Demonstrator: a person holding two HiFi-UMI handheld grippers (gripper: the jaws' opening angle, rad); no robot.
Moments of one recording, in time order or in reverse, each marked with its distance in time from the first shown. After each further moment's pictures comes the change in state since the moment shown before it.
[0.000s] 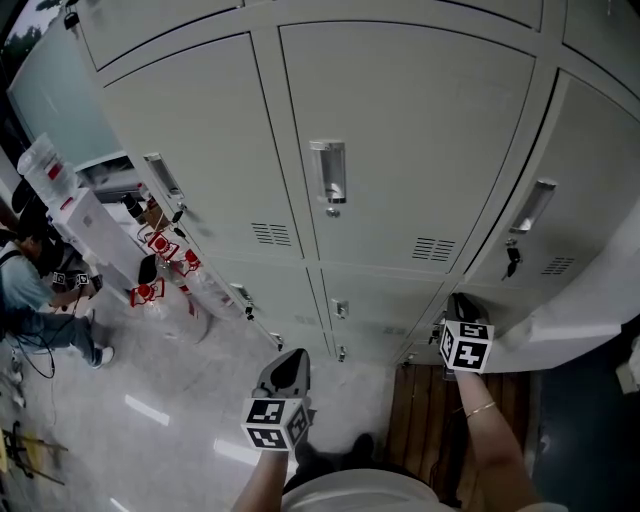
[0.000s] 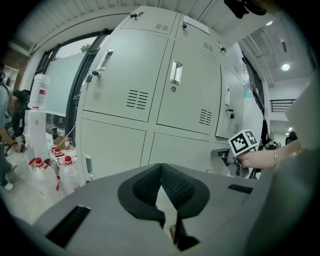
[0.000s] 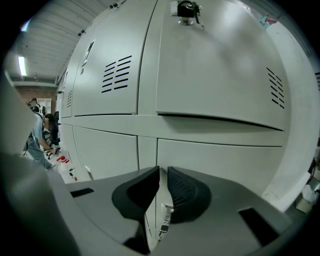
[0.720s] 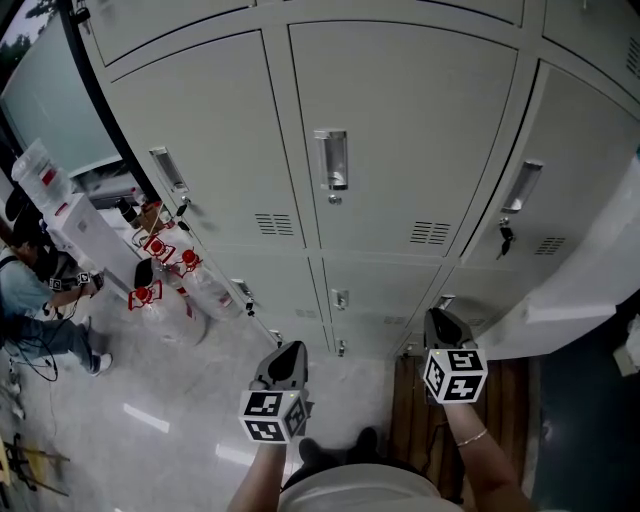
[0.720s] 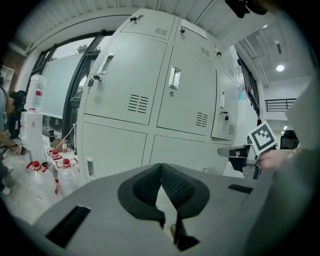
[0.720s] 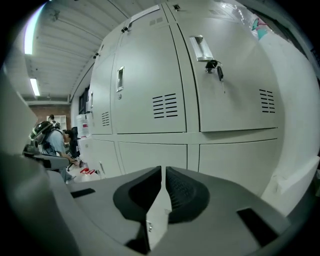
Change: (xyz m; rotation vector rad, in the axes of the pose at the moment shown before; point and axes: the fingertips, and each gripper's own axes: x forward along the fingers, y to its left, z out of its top) left arm -0.023 0.012 0.000 0.029 -0.020 -0.036; right arm -0.095 0.090 0.005 0.068 -0.080 0.179
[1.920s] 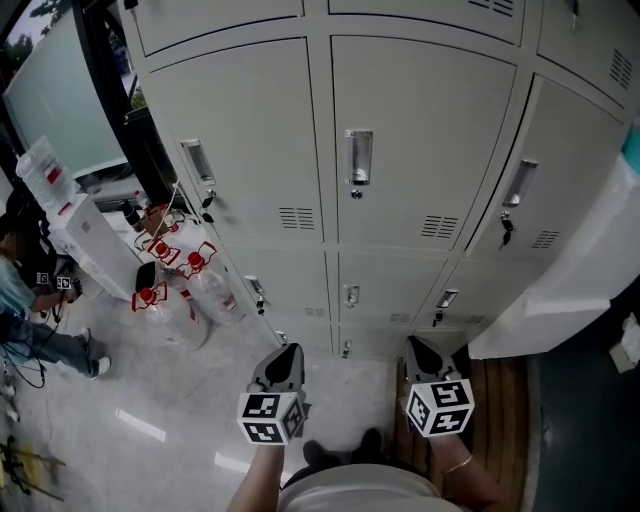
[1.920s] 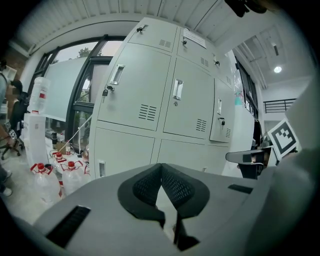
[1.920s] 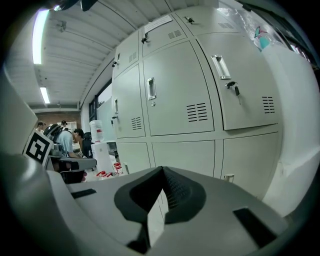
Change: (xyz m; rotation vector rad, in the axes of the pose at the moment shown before) left arm -0.058 0.032 0.000 0.008 -0.044 0.000; right arm -0.068 0.113 -0.016 0.017 -0.033 0.105
